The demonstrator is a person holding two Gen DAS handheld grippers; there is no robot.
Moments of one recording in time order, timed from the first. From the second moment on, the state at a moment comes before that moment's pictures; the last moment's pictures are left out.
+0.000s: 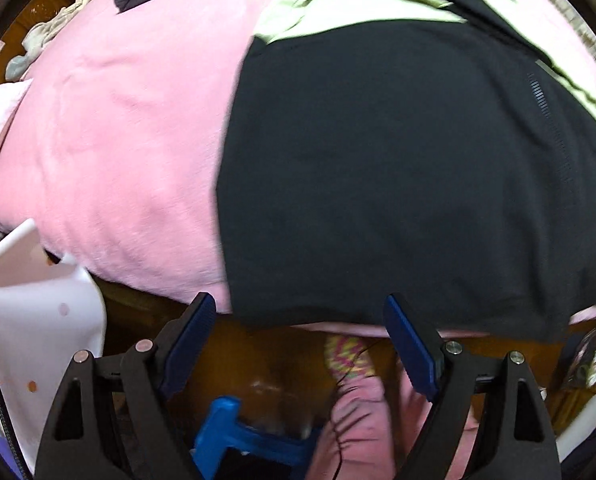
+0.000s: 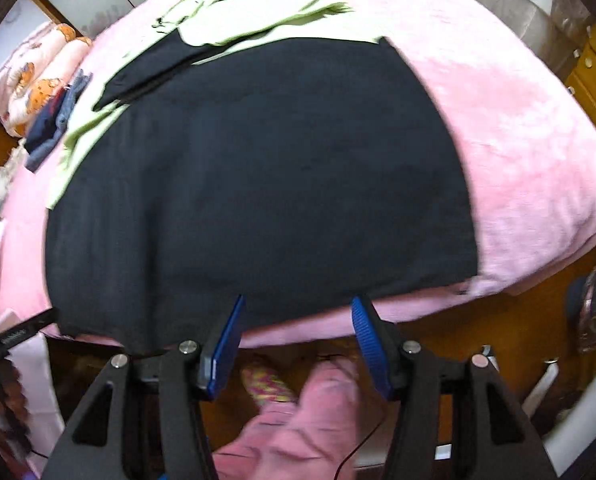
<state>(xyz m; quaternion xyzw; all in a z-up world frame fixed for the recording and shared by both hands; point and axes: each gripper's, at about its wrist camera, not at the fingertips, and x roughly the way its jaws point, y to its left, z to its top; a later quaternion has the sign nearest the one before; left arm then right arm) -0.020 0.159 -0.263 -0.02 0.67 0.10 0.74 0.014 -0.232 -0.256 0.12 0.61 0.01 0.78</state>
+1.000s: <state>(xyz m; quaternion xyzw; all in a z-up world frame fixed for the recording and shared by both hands) -0.019 0.268 -0.318 -0.17 0.67 -0.05 0.72 0.040 -0.329 -0.305 0.21 0.63 -0.03 0.75</state>
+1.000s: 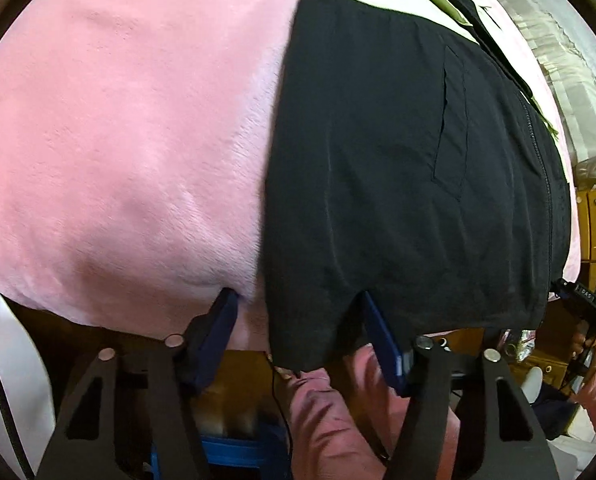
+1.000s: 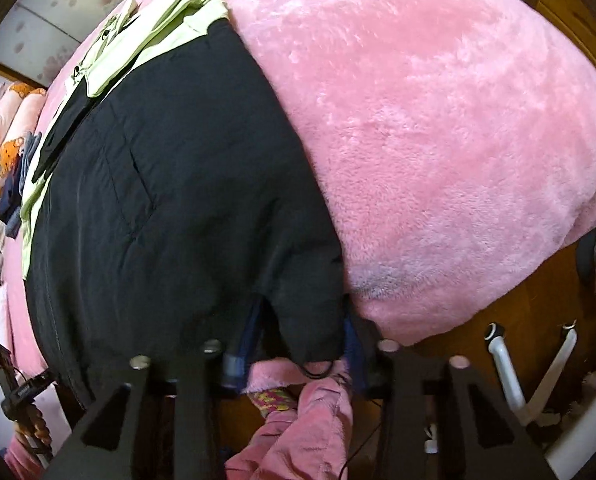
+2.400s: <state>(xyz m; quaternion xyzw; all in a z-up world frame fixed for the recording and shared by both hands) 0.120 0.223 -0.058 -0.40 0.40 -0.01 0.82 0.221 -0.255 -0.109 0.47 0.39 0.20 0.77</state>
